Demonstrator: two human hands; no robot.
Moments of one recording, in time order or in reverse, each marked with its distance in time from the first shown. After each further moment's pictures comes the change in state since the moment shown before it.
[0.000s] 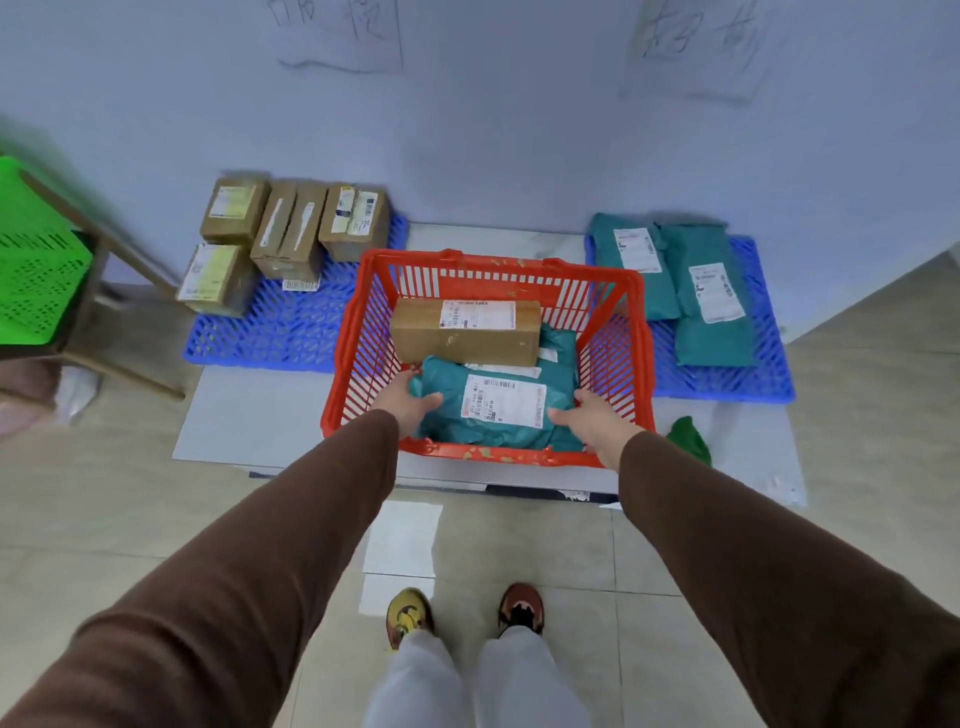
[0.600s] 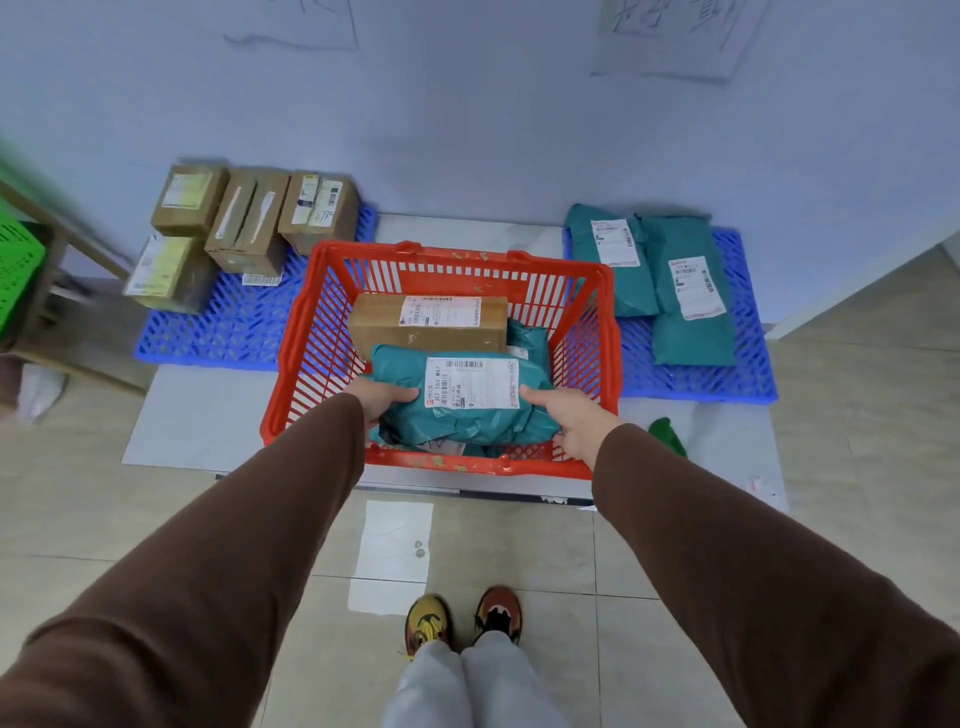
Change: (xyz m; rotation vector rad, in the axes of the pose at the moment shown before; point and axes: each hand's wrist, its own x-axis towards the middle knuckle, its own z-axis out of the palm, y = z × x) left_hand 0.043 0.011 0.030 -0.358 -0.004 -0.267; right_hand 0.016 -0.008 -0.022 0.355 -0.143 0.079
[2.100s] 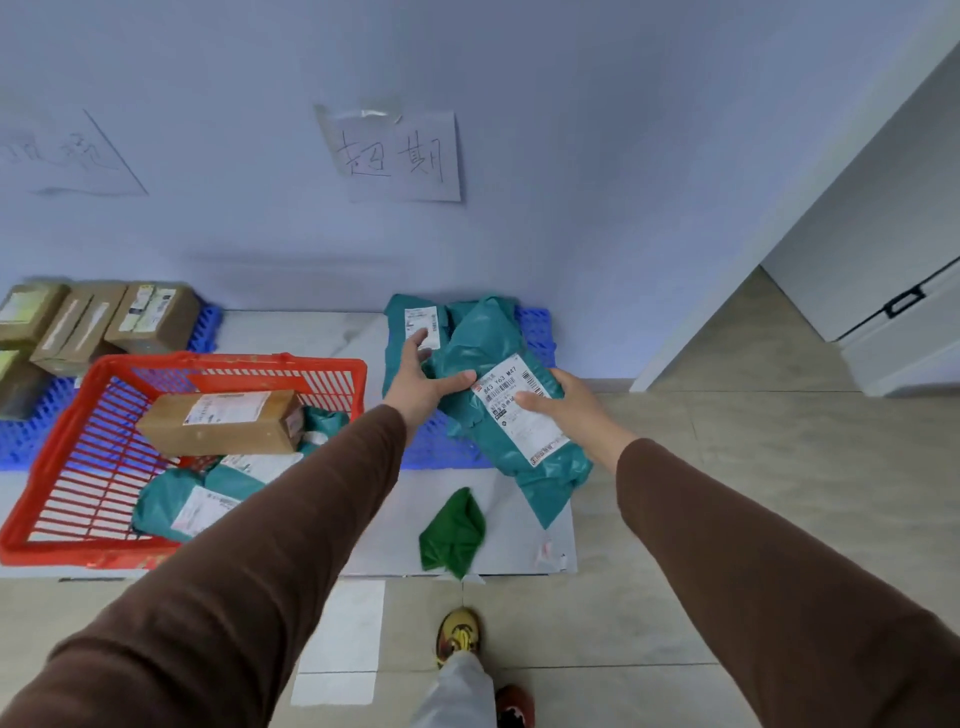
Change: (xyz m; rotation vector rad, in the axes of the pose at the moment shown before) left_hand -0.165 0.181 0.387 -0.205 -0.256 0.537; right_hand -0.094 -0.103 -0.384 -0.170 0.060 -0.491
